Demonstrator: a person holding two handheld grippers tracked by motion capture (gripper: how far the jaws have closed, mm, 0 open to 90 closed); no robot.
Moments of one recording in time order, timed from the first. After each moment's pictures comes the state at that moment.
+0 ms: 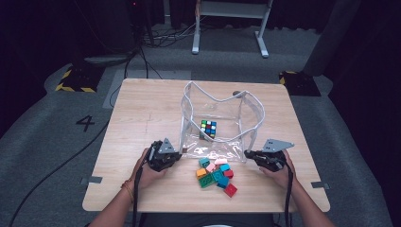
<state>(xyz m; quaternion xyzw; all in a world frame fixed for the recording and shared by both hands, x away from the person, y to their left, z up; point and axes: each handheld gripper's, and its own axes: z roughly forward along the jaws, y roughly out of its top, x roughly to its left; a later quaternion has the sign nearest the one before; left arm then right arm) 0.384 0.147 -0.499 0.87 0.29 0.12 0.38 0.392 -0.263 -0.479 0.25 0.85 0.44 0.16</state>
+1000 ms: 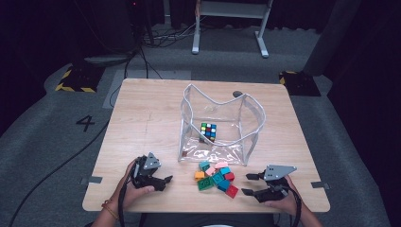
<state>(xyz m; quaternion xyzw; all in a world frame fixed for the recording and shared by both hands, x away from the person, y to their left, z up) 0.331 0.181 -0.503 0.86 0.35 0.12 0.35 0.319 -0.263 -0.495 0.20 0.87 0.44 0.05</state>
